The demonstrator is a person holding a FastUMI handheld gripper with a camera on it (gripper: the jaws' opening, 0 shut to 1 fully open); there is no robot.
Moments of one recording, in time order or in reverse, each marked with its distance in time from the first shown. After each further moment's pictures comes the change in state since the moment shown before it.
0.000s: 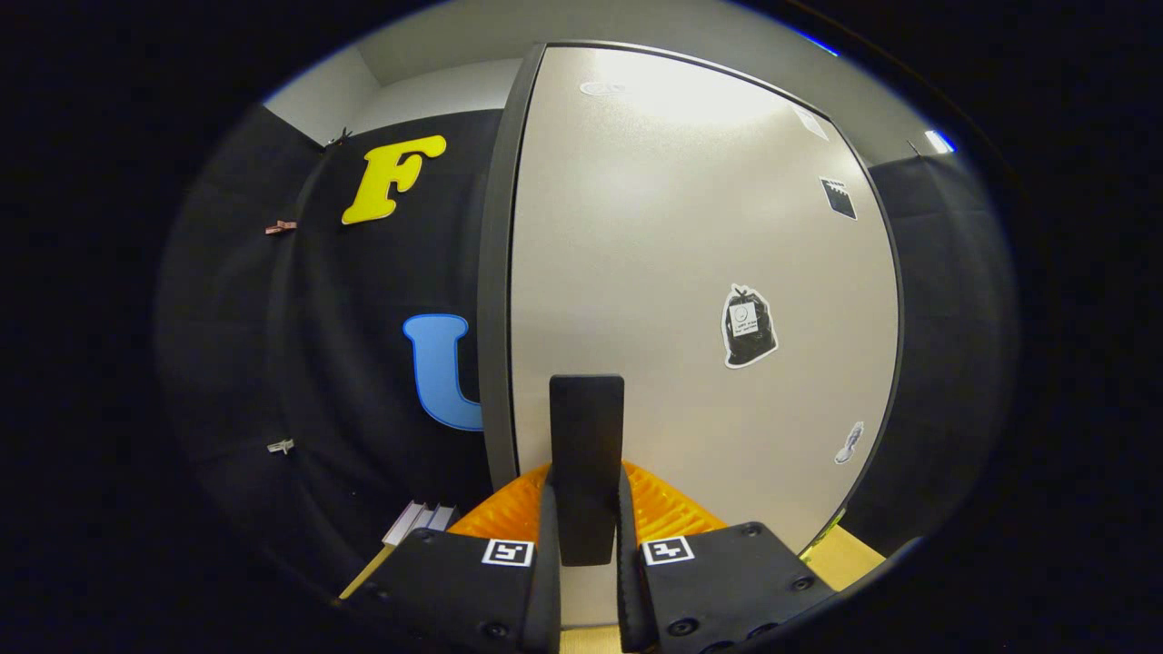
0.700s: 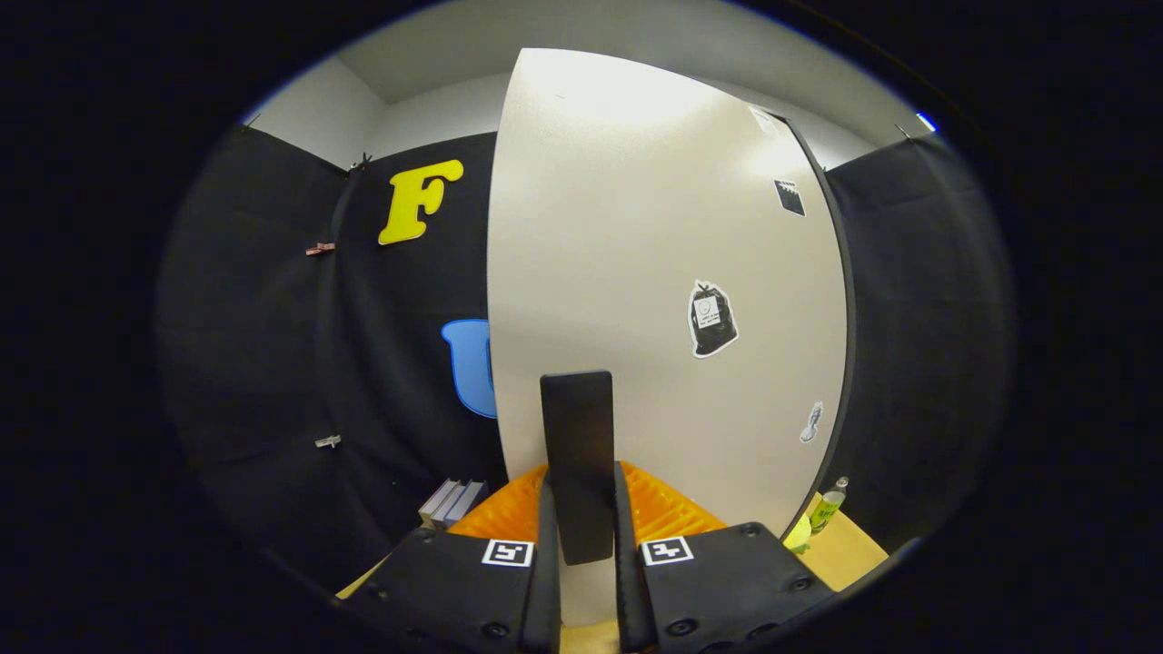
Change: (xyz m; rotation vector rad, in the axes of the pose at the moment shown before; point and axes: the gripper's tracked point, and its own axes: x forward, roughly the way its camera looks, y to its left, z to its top) arm -0.090 -0.036 -0.001 0.050 0.007 0.145
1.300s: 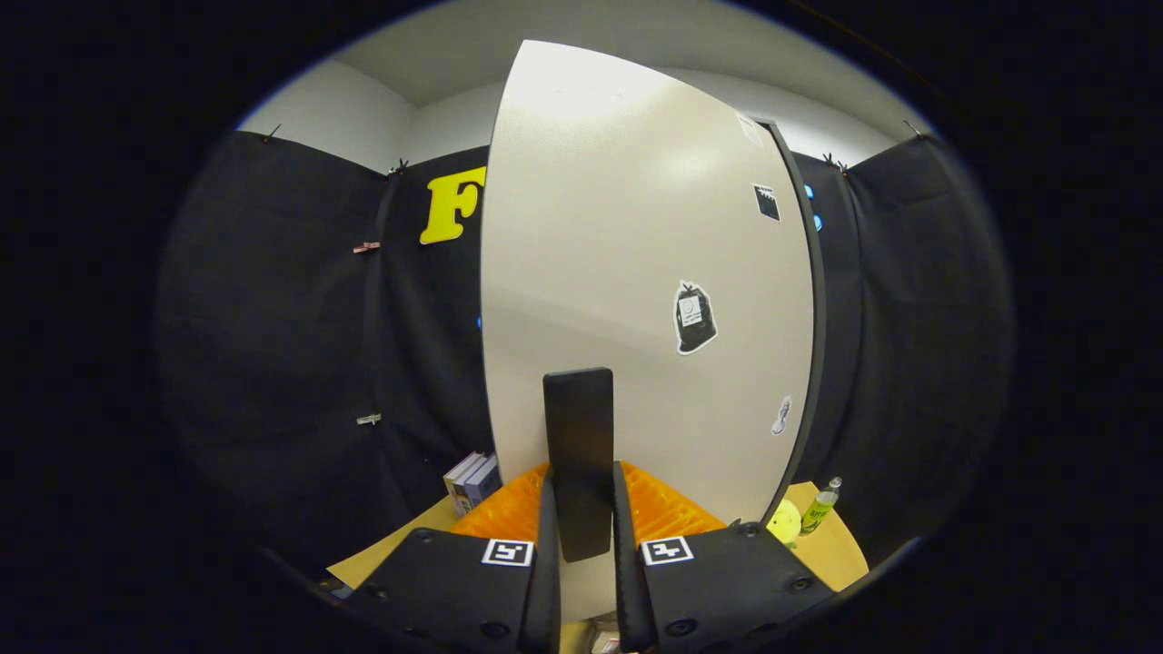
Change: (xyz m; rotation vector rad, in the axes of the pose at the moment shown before) arm -0.066 -0.038 0.003 -0.011 0.029 0.141
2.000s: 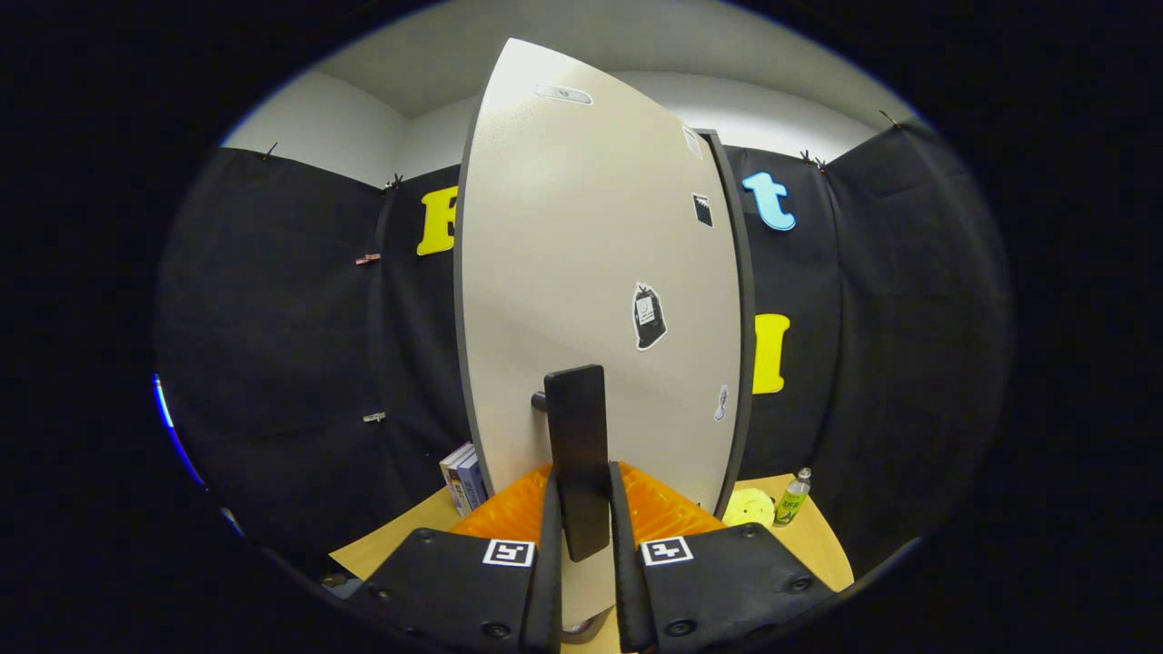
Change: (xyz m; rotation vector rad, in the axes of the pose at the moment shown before) arm -0.066 -0.061 0.001 0.027 -0.016 -0.019
